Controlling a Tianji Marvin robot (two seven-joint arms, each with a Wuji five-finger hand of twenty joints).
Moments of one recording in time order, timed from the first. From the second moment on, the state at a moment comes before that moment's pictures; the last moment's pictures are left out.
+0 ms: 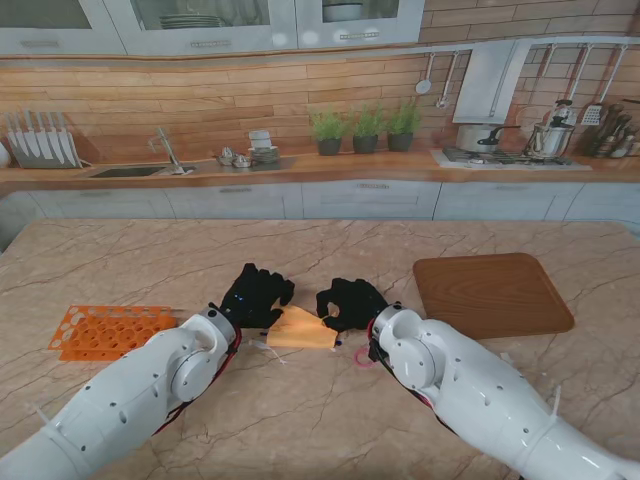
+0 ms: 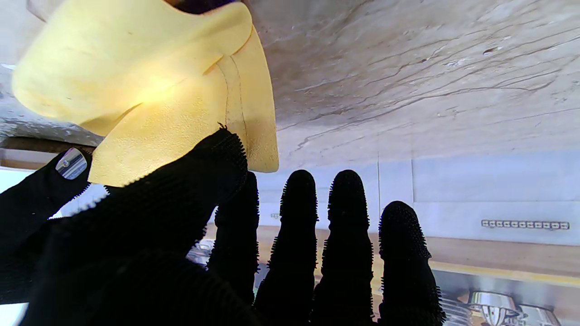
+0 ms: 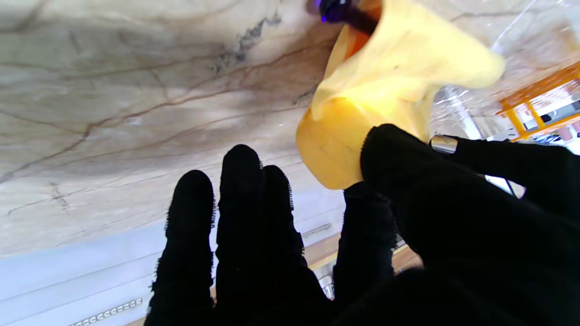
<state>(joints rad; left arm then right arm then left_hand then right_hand) 1.14 -1.11 -0.74 -1.14 0.94 -0.12 0.30 -1.12 -1.15 0.70 -1.16 -0.65 -0.08 -0.09 0.85 -0.56 0.80 -0.17 0.46 0.05 1.21 0.80 0.55 0.19 0.68 0.78 0.43 0.25 0.78 0.79 0.01 0.29 1.14 0.77 0.61 -0.58 0.99 -0.12 0.68 -0.25 1.11 0.42 0.44 0.25 1.06 0.51 0.56 0.10 1.16 0.72 0.22 0.16 1.28 0.62</state>
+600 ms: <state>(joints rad) 1.21 -1.08 -0.81 -1.21 0.98 -0.19 0.26 -1.14 -1.12 0.71 -1.20 -0.68 -0.17 -0.05 0.85 -0.56 0.80 -0.17 0.46 0.04 1.21 0.80 0.55 0.18 0.68 0.74 0.43 0.25 0.76 0.77 0.01 0.29 1.11 0.75 0.61 -0.63 1.00 -0.12 0.75 -0.27 1.06 0.41 0.45 0.24 1.05 0.51 0.56 0.11 1.14 0.72 0.19 0.17 1.25 0.62</state>
